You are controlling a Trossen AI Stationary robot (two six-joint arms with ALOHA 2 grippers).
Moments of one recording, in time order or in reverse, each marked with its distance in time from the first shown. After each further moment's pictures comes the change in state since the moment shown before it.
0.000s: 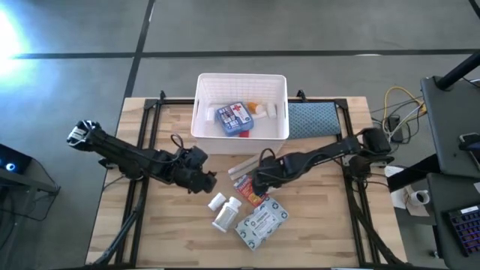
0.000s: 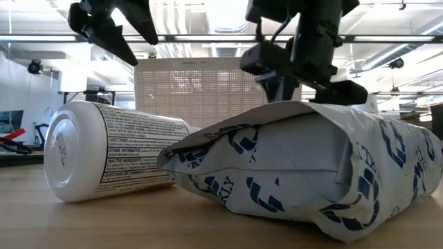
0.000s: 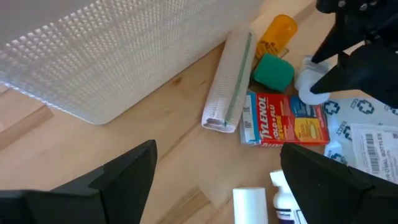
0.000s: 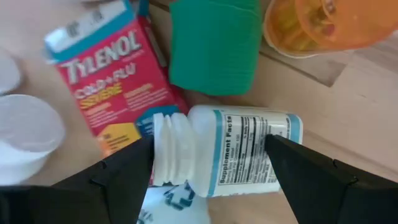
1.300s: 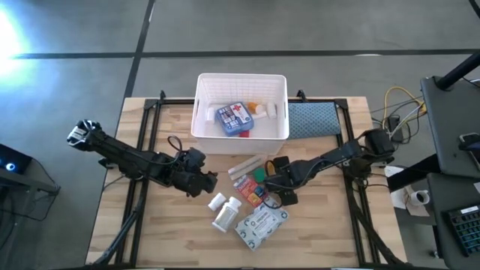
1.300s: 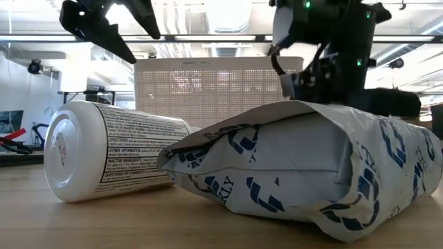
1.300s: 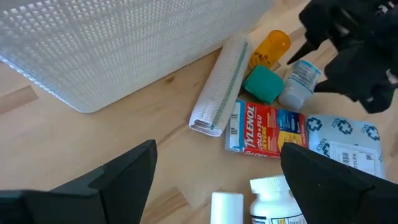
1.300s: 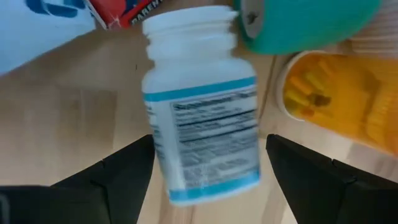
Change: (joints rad) left arm -0.032 0.000 -0.005 0.024 -0.031 -0.150; right arm 0.063 -0.031 -0.166 -0.005 0.157 -1.284
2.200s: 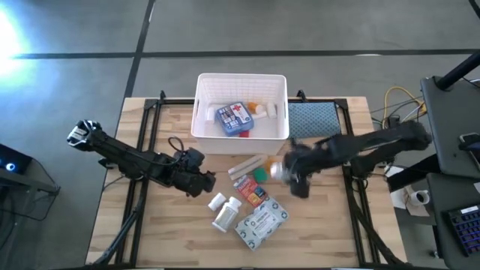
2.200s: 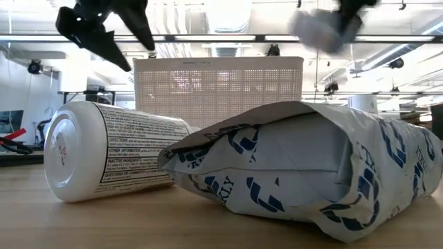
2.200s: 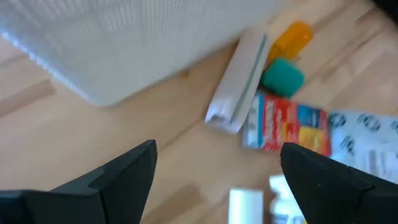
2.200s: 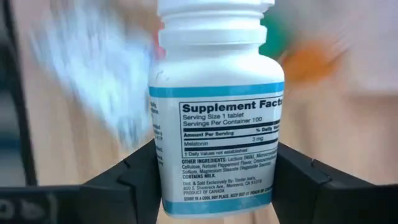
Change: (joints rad) left arm 0.001 0.000 -0.031 -0.028 0.002 -0.017; right arm -0.030 -0.439 0.159 -0.226 -0.172 0.410
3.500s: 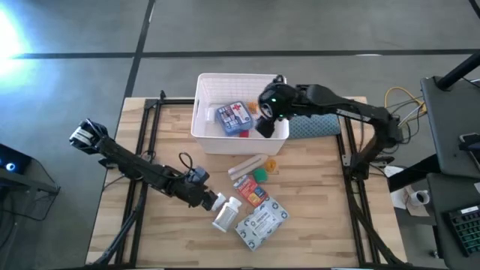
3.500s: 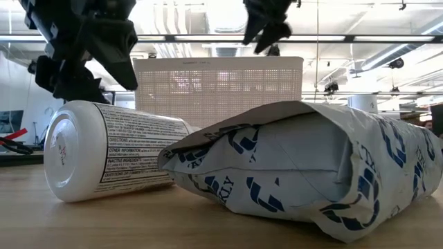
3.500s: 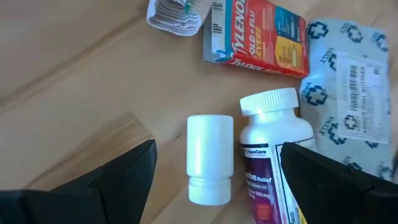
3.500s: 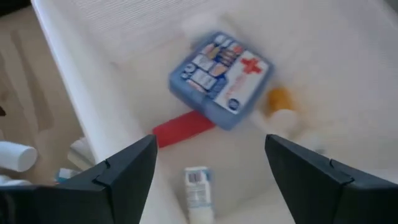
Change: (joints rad) left arm -0.060 0.043 -0.299 0.484 0.256 -0.033; right arm -0.463 0.328 0.566 -0.065 0.155 -0.248
